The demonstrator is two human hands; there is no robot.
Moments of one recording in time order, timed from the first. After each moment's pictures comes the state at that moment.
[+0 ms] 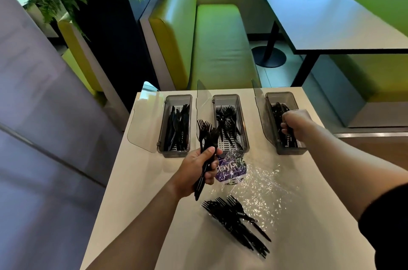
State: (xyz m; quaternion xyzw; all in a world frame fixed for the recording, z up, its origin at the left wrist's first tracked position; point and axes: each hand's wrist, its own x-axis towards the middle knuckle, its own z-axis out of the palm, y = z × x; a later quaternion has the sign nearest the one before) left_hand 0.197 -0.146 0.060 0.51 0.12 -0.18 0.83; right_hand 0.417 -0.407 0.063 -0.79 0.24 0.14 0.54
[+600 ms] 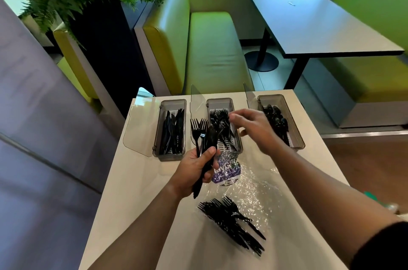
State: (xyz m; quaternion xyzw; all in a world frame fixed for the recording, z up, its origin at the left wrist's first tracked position) left_hand 0.196 -0.158 0.067 0.55 0.10 -0.12 0.82; right_hand 0.329 -0.337 0.100 -0.77 -0.11 0.14 0.62
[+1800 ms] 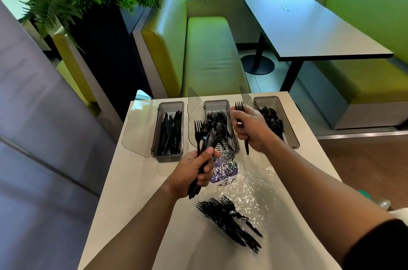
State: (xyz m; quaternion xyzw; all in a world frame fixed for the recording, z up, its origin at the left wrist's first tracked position) left_hand 0.191 -0.155 0.069 0.49 0.06 -0.19 0.85; right_hand 0.327 -0.332 0.112 -0.63 -0.02 0.23 0.74
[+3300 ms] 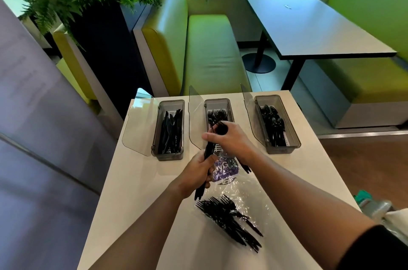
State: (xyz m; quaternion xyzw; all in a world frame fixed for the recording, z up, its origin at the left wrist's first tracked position) left_hand 0.194 -0.169 0.061 0.65 0.14 -0.18 0.72; right_hand 0.291 -0.296 0.094 -0.80 -0.13 0.19 0.55
